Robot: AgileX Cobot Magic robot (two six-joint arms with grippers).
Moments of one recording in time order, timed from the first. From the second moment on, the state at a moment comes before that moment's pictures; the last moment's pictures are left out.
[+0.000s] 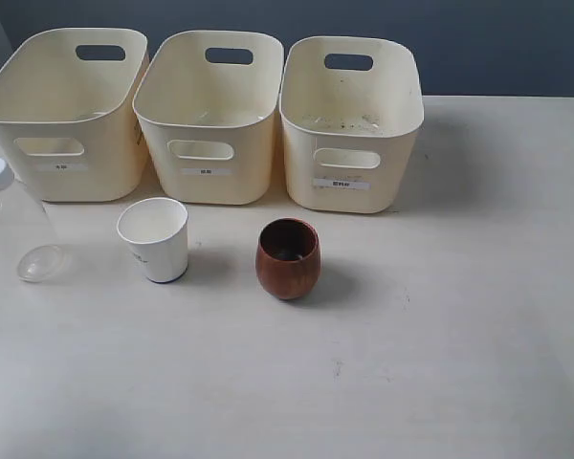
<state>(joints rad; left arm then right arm) -0.16 0.06 0.00 0.55 0.29 -0.10 0.00 0.00 0.00 -0.01 0.15 0.05</state>
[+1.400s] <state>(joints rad) -0.16 0.06 0.00 0.55 0.29 -0.10 0.00 0.00 0.00 0.43 0.07 0.06</state>
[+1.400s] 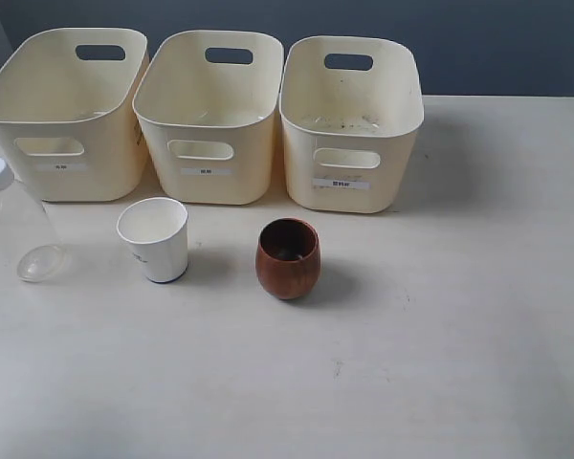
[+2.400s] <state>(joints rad) -0.16 0.06 0.00 0.55 0.29 -0.10 0.01 0.74 -0.82 0.89 0.79 -1.03</state>
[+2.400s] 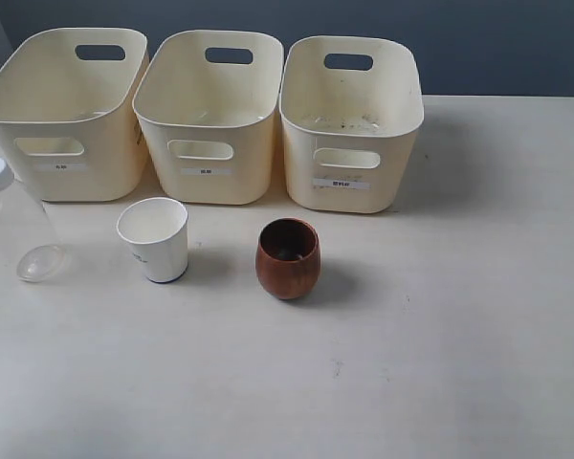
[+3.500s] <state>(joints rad) -0.16 0.06 0.00 0.55 0.29 -0.10 0.70 1.68 -1.05 0.74 0.50 -1.14</state>
